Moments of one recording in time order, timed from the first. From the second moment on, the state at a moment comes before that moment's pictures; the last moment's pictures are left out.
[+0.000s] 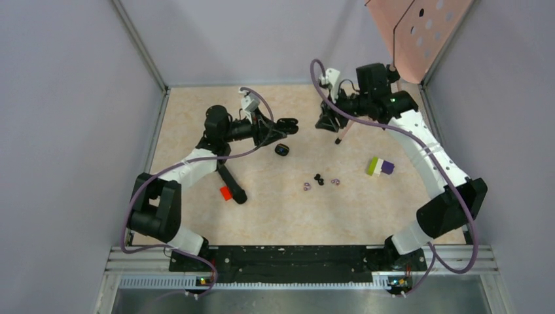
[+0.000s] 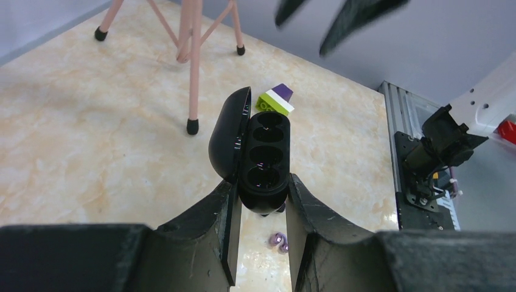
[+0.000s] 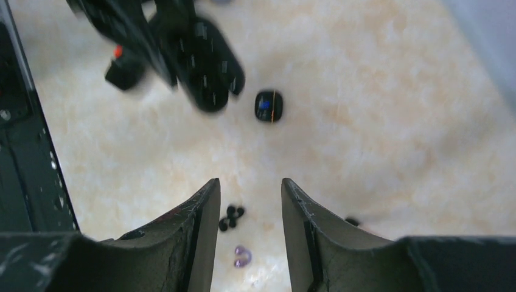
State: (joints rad) left arm -0.34 1.54 0.93 0.63 1.02 -0.29; right arm 0.39 1.57 1.72 -0.78 -0.67 -0.42
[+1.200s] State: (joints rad) left arm -0.06 1.30 0.80 0.40 0.91 -0.36; right arm 0.50 1.72 1.13 -0.74 -0.51 -1.54
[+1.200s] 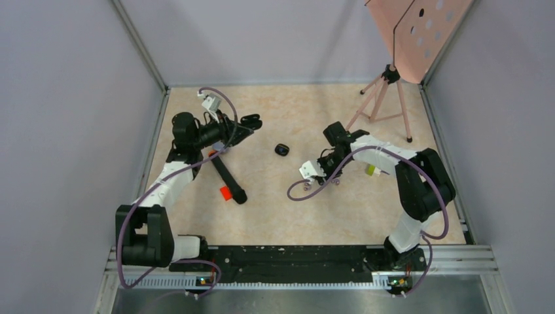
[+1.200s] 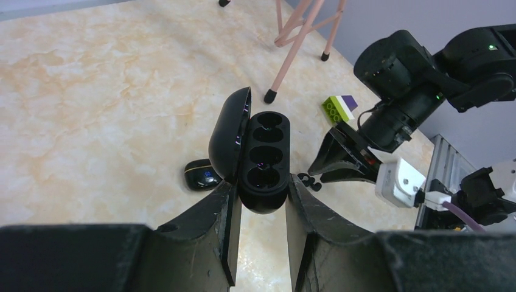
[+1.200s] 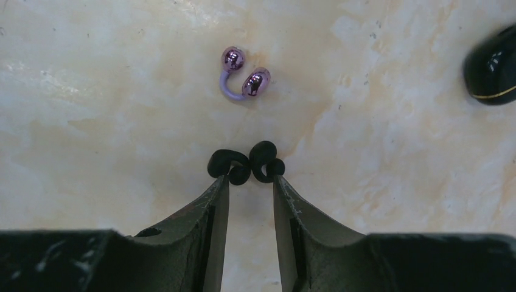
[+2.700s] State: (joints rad) left arm -0.02 1.30 0.80 0.36 0.87 -0.33; right arm 0.54 1.77 1.13 -0.71 -0.44 -1.75
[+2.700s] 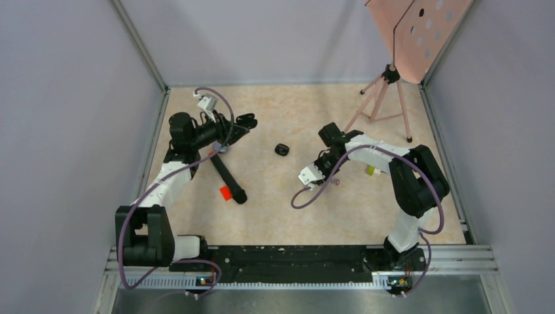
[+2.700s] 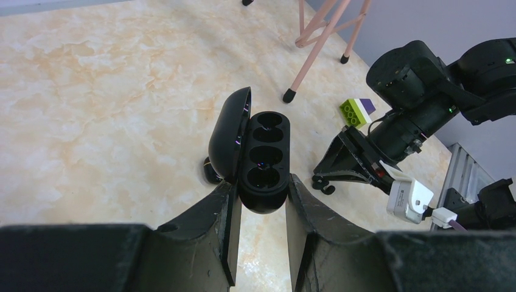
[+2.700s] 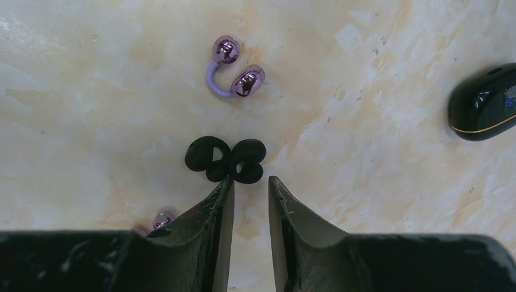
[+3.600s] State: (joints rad) left arm -0.01 1.33 0.84 0.35 0.86 -0.32; right arm 0.57 1.84 1.19 -0.75 -0.44 -1.66
